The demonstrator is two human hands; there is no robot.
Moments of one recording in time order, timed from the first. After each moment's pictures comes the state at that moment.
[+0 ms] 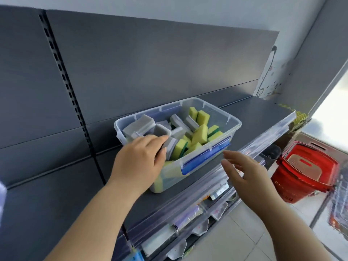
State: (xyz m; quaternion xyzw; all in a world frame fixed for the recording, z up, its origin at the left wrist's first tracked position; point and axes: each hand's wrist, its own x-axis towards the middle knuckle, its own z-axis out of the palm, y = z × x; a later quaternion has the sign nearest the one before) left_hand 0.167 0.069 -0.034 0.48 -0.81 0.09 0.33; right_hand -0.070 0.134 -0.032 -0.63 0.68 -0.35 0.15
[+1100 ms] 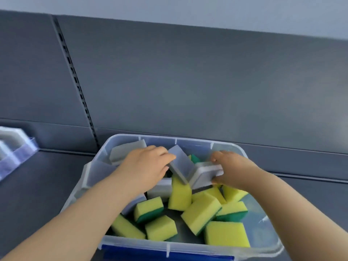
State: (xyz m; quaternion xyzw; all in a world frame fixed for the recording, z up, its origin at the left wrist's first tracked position) left_hand 0.048 -0.112 -0.037 0.68 -0.71 0.14 0.10; right_hand -0.152 -0.263 -0.036 -0.93 0.36 0.03 0.05
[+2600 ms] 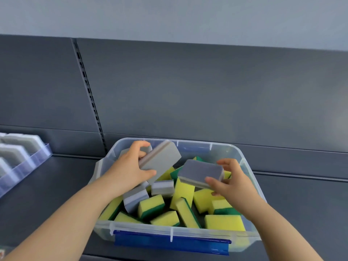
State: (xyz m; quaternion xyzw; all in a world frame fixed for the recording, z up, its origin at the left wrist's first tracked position) left_hand 0.058 -0.066 -0.027 0.78 -0.49 -0.16 0.35; right_hand -0.181 -0.187 -0.046 -0.76 0.42 -0.26 0.42
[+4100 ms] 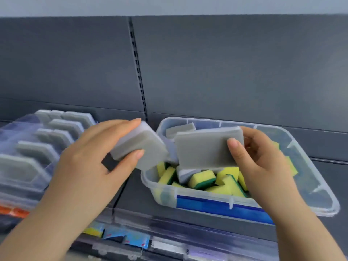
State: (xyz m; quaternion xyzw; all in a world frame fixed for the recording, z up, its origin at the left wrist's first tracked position) left_hand 0.060 0.110 0.042 0.74 -0.54 0.15 0.37; right_hand -0.122 -0.068 0.008 -0.75 0.33 -0.41 0.40
